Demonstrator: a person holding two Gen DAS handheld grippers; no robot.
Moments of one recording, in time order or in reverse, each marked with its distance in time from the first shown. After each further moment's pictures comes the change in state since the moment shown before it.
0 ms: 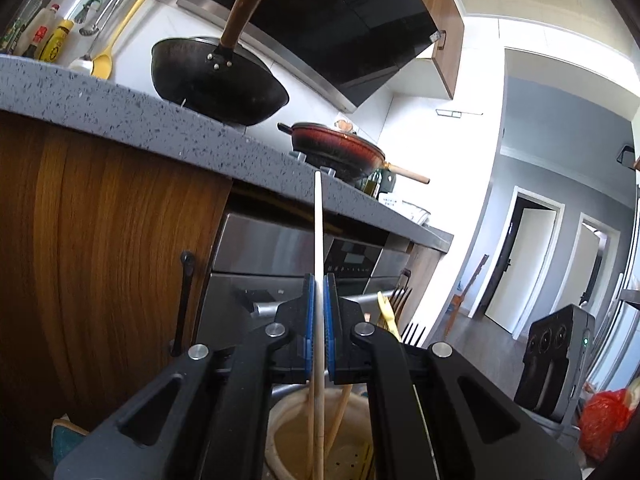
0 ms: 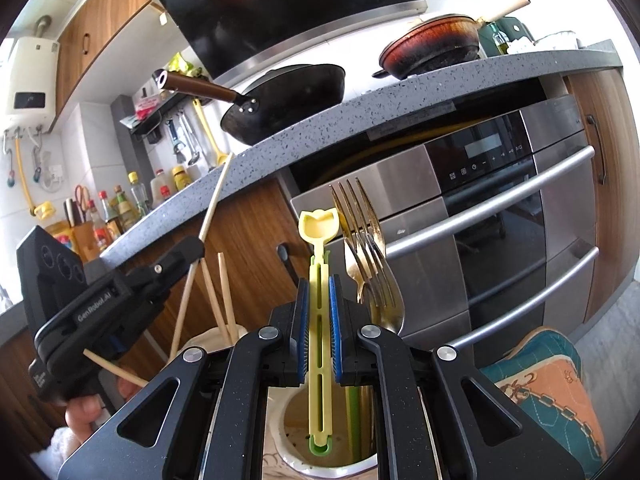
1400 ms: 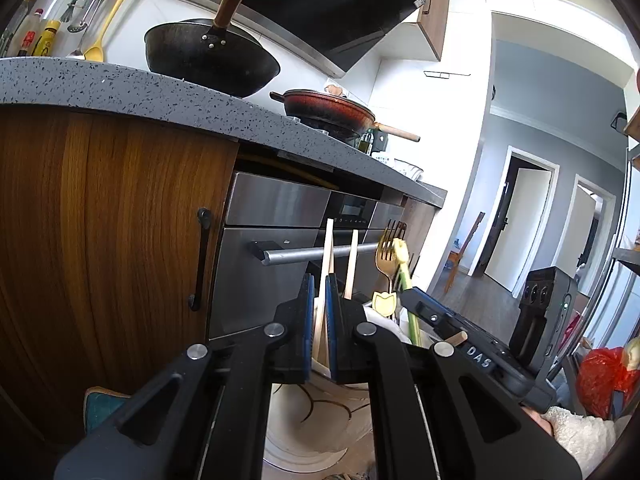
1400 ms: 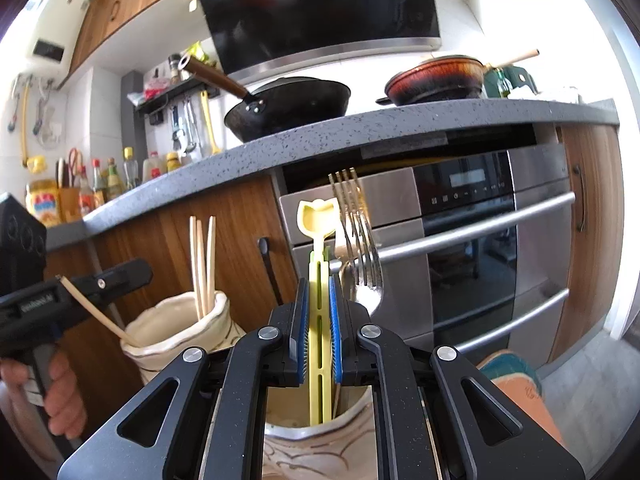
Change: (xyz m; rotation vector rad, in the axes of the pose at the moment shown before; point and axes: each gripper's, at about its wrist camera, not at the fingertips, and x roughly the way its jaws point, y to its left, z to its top) left arm -0.041 0.005 -0.019 0.077 0.127 -0.008; right arm -0.017 0.002 -0.024 -0.149 -0.075 -0.080
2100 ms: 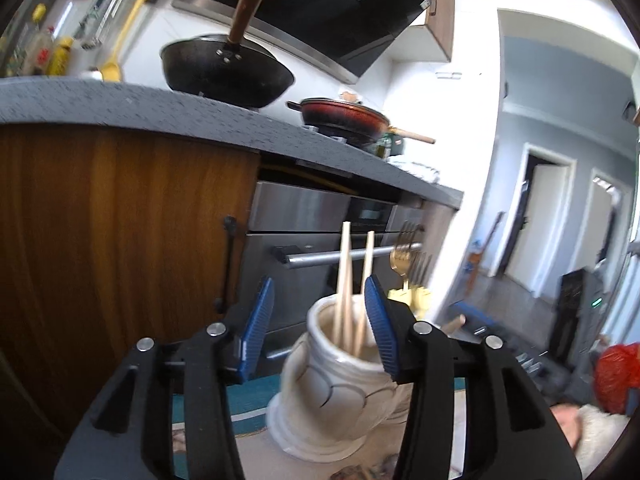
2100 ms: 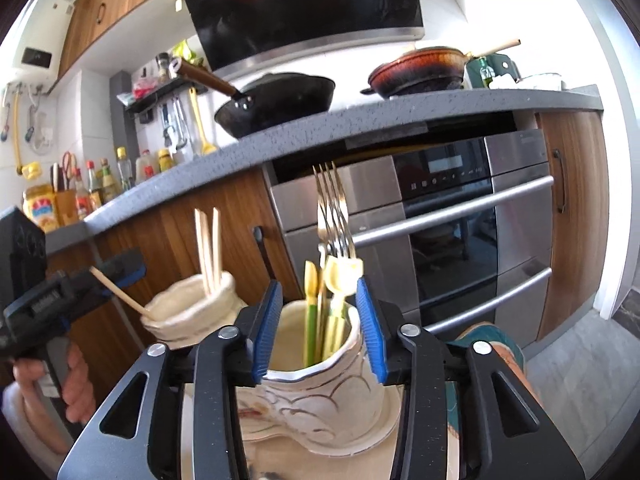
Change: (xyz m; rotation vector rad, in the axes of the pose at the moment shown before) left arm -0.023 -0.009 -0.004 0.046 -0.019 0.122; right arm -0.038 0.002 0.002 0.029 0.037 -0.042
